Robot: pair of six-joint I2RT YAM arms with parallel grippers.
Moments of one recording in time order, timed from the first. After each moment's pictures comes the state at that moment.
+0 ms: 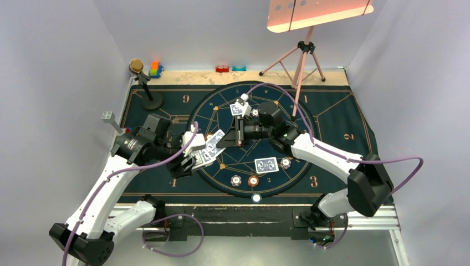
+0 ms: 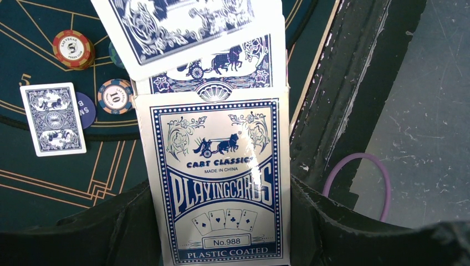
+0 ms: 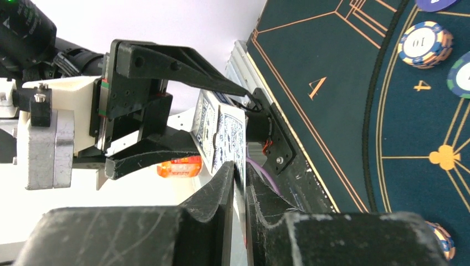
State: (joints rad) left arm -0.41 0.94 1.06 -1.19 0.54 0.64; right arm 0.75 1.42 0.98 0.12 -0.68 0.96
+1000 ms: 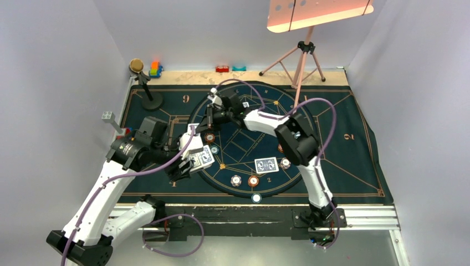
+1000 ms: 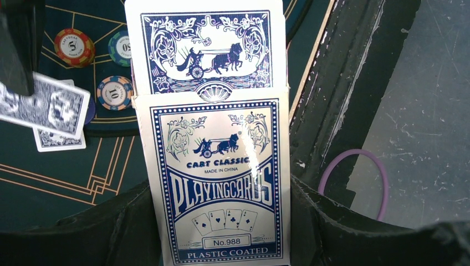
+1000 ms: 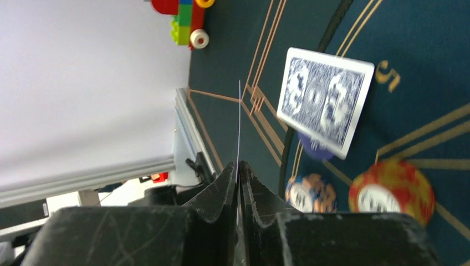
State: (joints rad) left arm -0.41 0.89 1.06 -1.22 0.54 0.64; right arm 0.71 2.17 1.55 0.12 -0.70 0.93
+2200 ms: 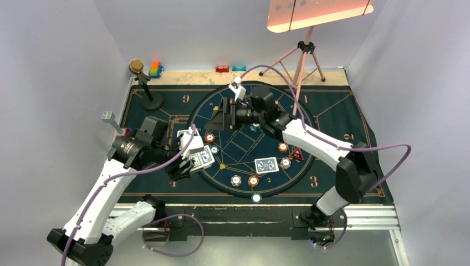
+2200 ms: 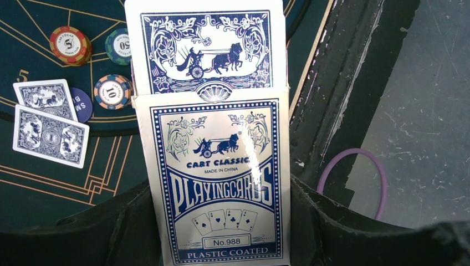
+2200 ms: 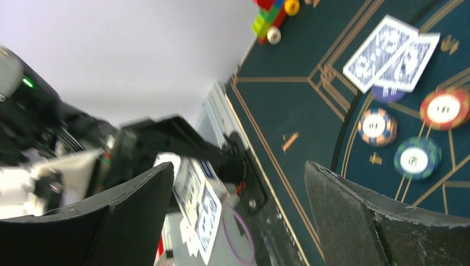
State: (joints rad) left arm -0.41 0.90 1.06 -1.23 0.54 0.64; right arm 0.72 1.59 1.26 0.05 -0.59 0.81
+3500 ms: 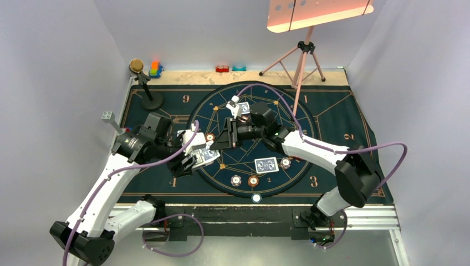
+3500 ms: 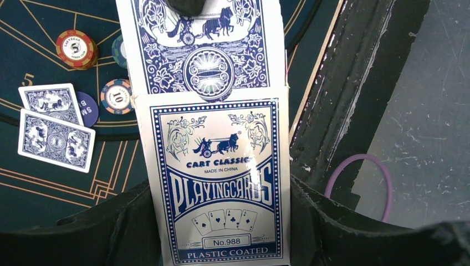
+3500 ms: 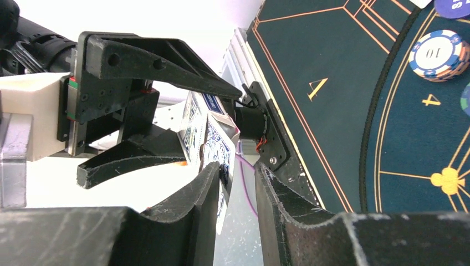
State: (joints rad) left arm -0.41 0.96 1.07 -1.19 0.53 0.64; right arm 0.78 1.53 1.01 0.20 -0.73 0.91
